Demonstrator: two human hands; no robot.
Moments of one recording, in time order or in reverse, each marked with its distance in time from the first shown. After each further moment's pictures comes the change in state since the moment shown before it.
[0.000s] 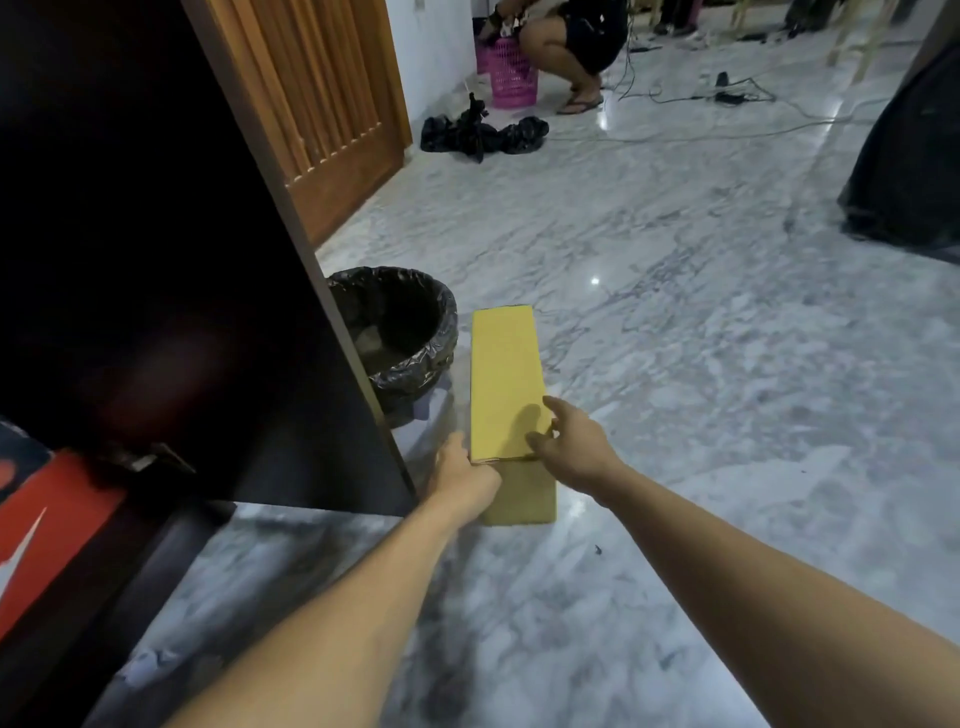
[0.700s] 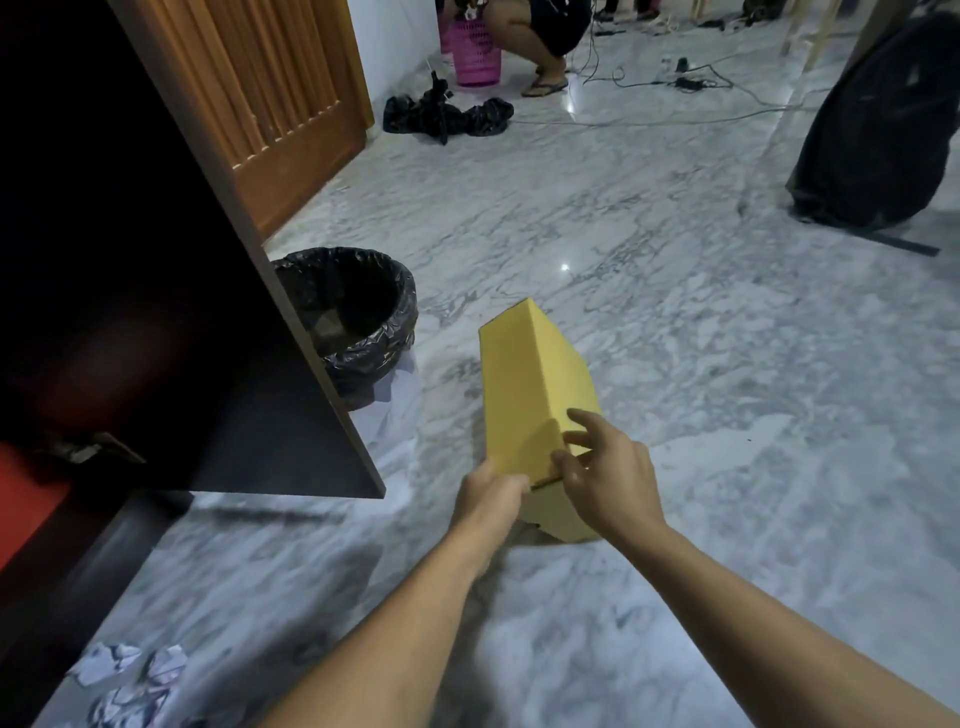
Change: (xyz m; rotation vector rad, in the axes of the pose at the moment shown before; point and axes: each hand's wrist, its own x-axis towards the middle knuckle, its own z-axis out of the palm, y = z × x) left_hand -0.039 -0.012 0.065 -0.243 -0.147 -0.035; right_hand -0.074 0.046 -0.018 -0.014 0.369 0.005
